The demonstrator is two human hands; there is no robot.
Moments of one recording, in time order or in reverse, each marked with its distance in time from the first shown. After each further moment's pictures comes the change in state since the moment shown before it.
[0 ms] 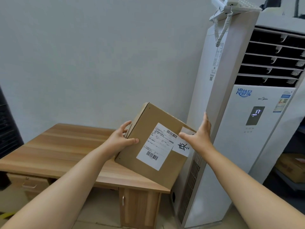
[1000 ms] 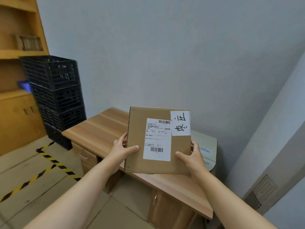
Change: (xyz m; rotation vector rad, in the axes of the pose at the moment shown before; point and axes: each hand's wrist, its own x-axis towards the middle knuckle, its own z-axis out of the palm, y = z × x) left_hand -0.018 -0.104 -0.107 -0.131 0.515 -0.212; right_hand 0.020 0.013 0.213 0.431 -0.526 0.246
